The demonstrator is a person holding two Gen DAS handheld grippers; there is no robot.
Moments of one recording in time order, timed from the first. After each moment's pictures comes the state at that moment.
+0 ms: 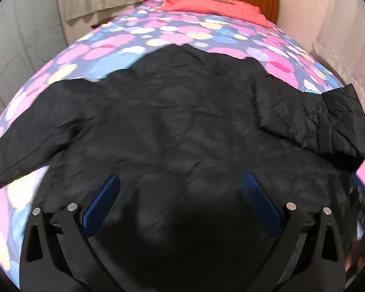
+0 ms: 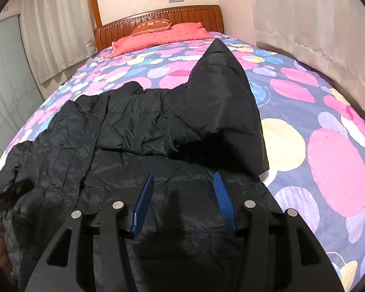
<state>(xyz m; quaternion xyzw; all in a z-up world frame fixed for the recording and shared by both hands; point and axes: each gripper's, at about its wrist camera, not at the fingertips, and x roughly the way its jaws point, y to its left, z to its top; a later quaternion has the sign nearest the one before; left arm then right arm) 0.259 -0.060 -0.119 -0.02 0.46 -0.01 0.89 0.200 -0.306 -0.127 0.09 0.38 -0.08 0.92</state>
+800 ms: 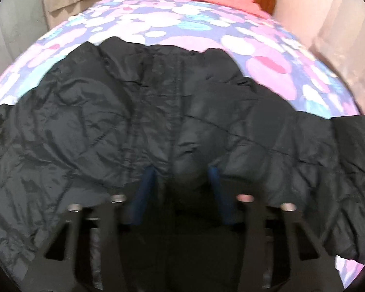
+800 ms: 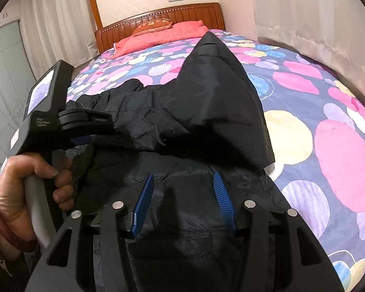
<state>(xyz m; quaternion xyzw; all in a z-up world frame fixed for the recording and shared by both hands) 0.373 -0.162 -0.156 -0.05 0.49 -0.05 0.87 0.197 -0.312 -0.139 0.11 0.38 -0.07 0.92</state>
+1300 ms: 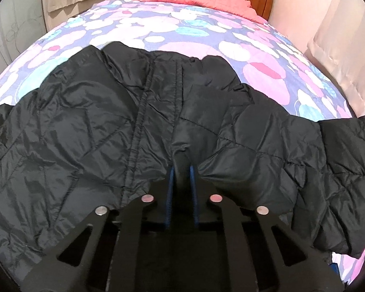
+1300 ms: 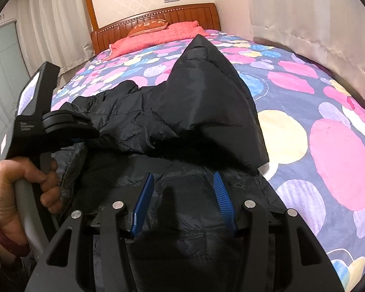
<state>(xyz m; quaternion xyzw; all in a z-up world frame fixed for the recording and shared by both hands) 0.366 -0.150 -0.147 -0.06 0.47 -0.05 0.88 0.197 -0.313 -0.137 0.11 0.37 -0.08 0.92</state>
